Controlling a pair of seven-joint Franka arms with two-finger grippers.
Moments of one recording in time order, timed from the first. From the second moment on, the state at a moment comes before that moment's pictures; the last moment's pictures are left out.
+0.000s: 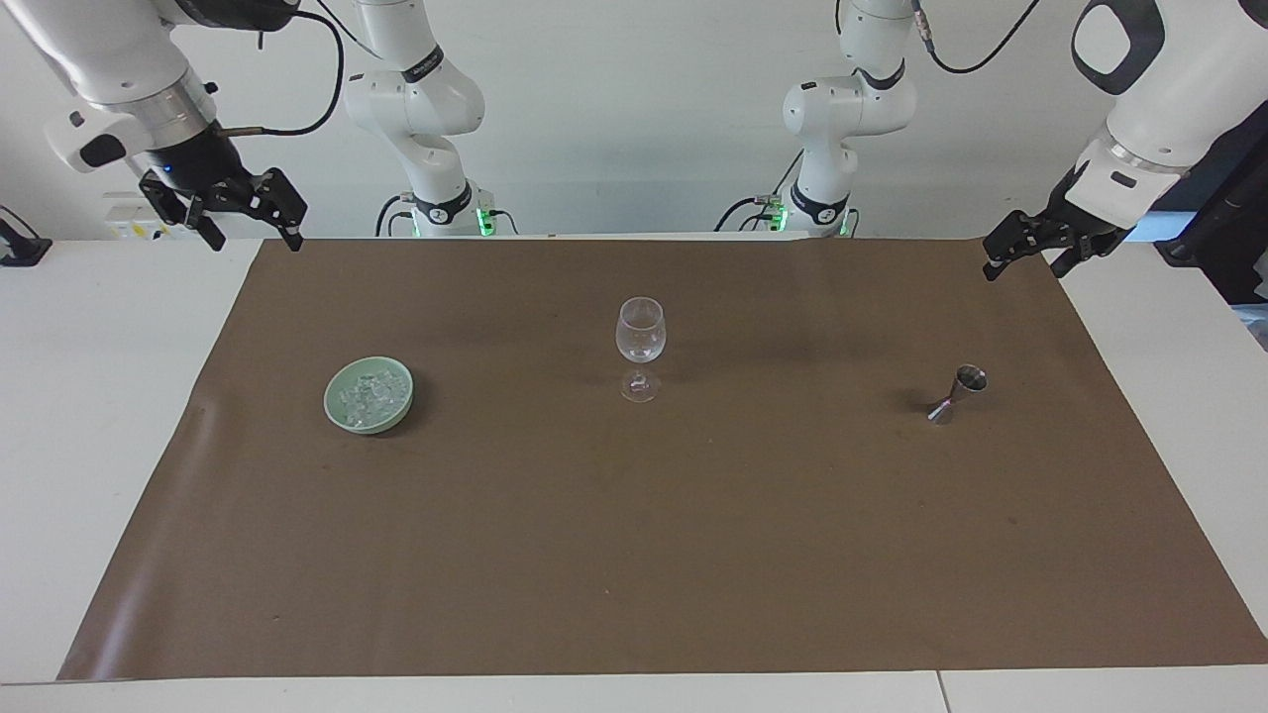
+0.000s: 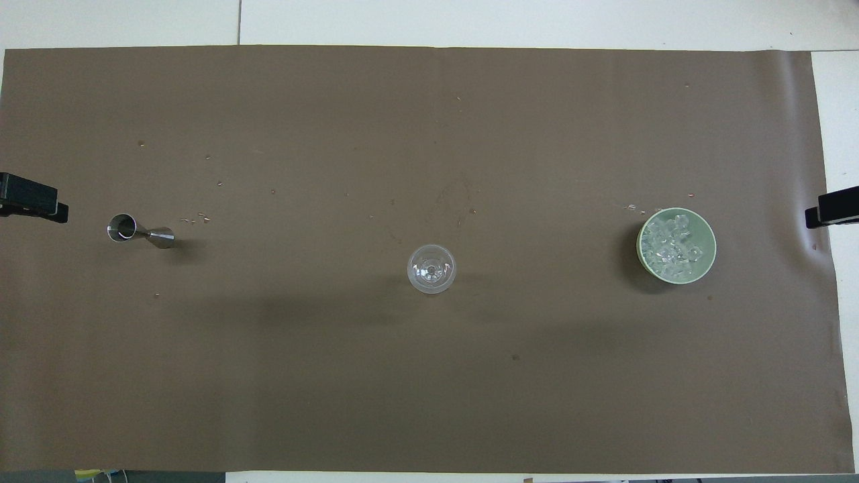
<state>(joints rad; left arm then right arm) 0.01 0.00 0.02 -1.59 -0.02 1.52 0.06 -0.07 -0.08 -0.05 -1.61 0.02 1.51 -0.06</state>
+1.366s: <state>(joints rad) 0.01 0.00 0.02 -1.59 -0.02 1.52 0.06 -0.07 -0.08 -0.05 -1.62 0.02 1.50 -0.06</state>
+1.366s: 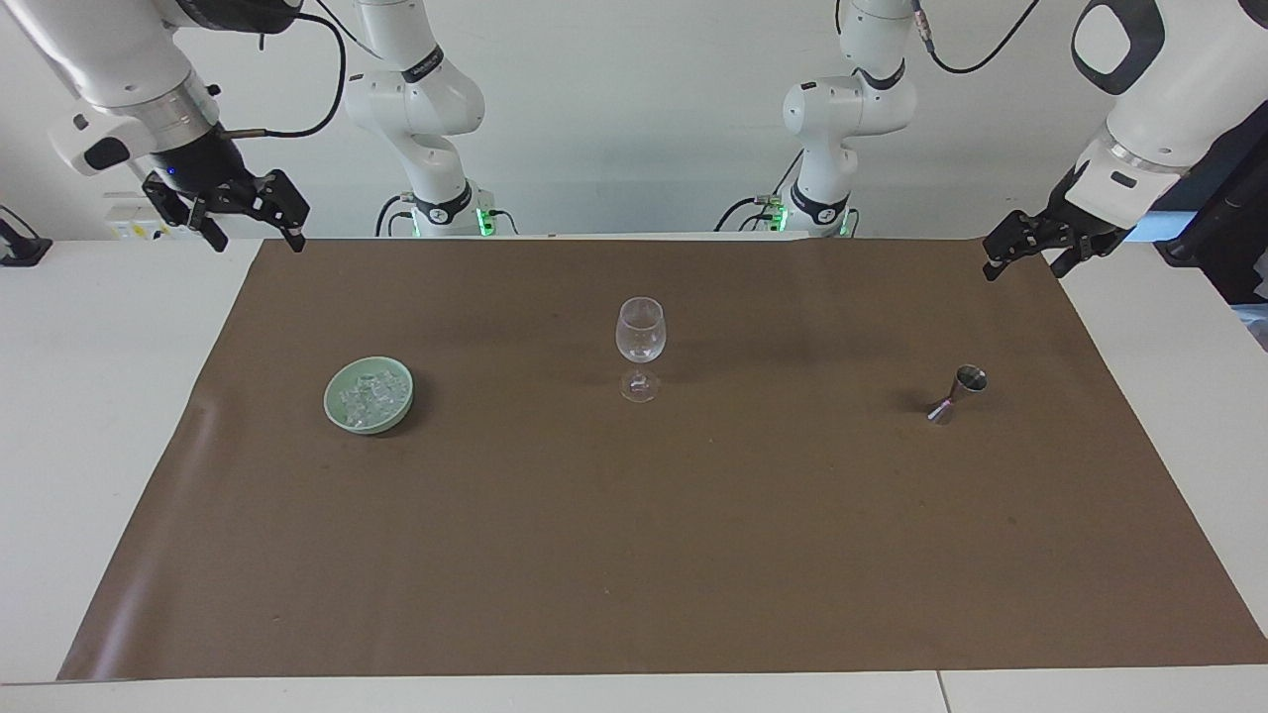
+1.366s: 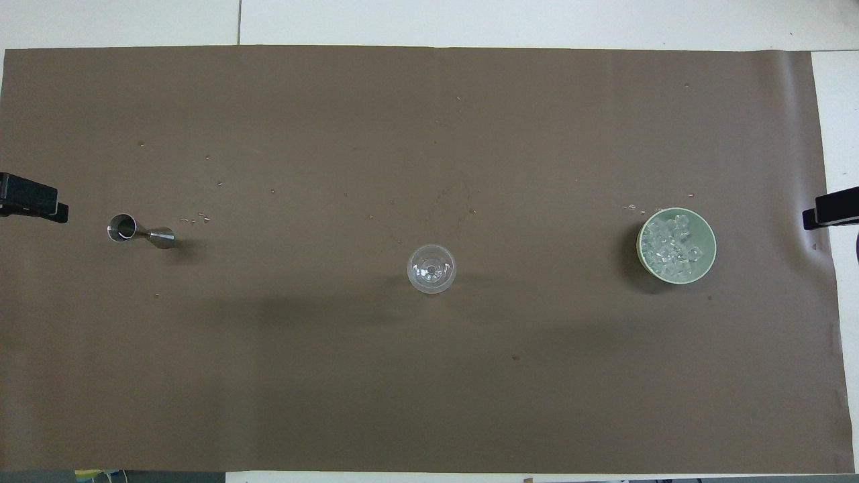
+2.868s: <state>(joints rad) 0.02 0.05 0.02 -1.59 -0.15 1.52 0.06 -0.07 -0.08 -0.05 -1.62 0.02 1.50 -0.06</state>
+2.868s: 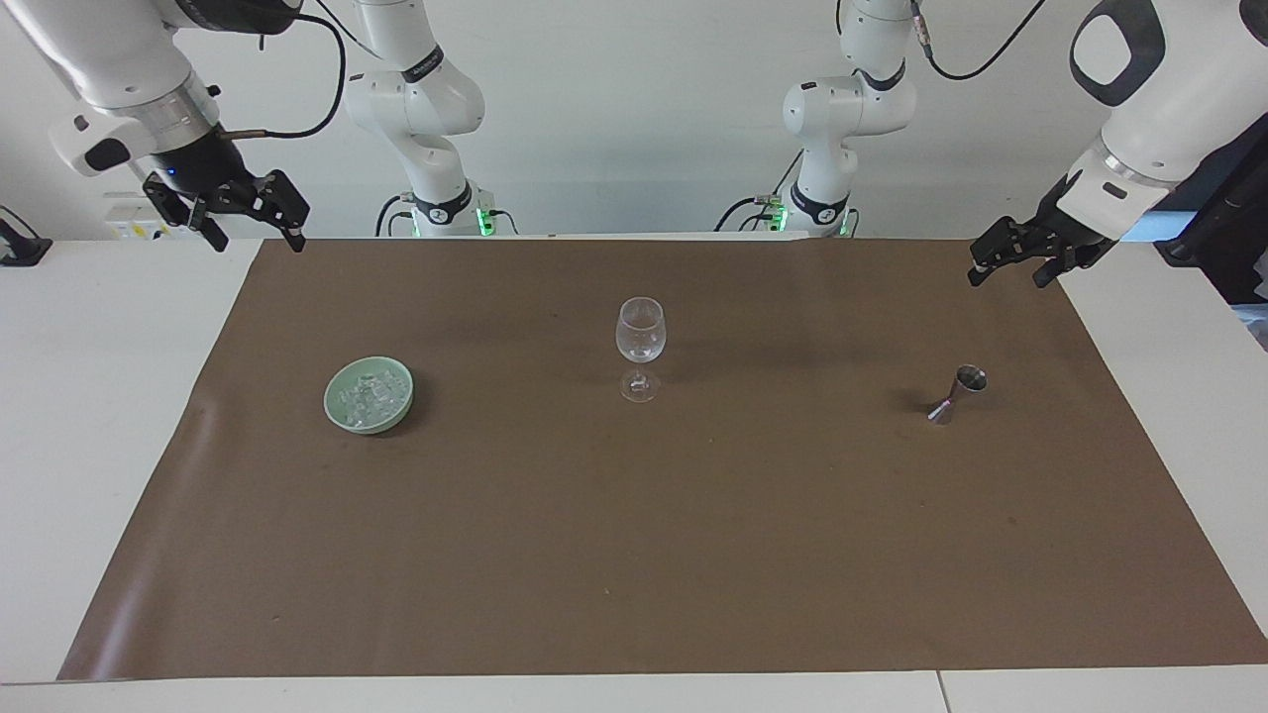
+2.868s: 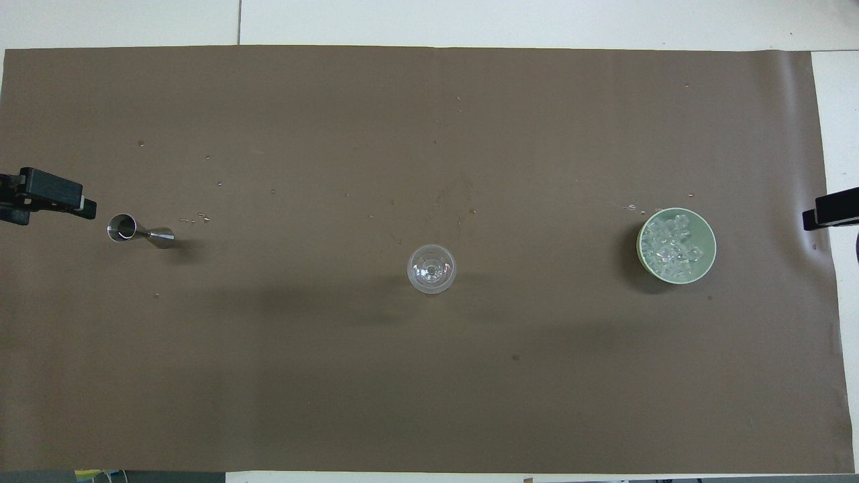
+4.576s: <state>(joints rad) 0.34 0.47 0.04 -1.54 -0.52 1.76 -0.95 -0.07 -0.08 -0.05 -1.62 0.02 1.50 -0.06</state>
